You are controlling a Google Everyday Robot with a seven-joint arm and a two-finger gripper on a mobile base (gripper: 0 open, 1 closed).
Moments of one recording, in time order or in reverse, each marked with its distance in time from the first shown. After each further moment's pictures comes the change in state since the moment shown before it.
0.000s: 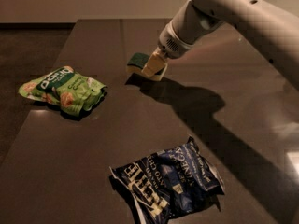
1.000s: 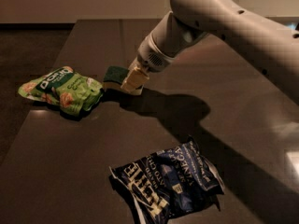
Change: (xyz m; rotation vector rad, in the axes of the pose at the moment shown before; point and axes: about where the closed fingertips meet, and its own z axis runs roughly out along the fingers) arm -0.025 0.077 0.021 -0.137 -0.063 -0.182
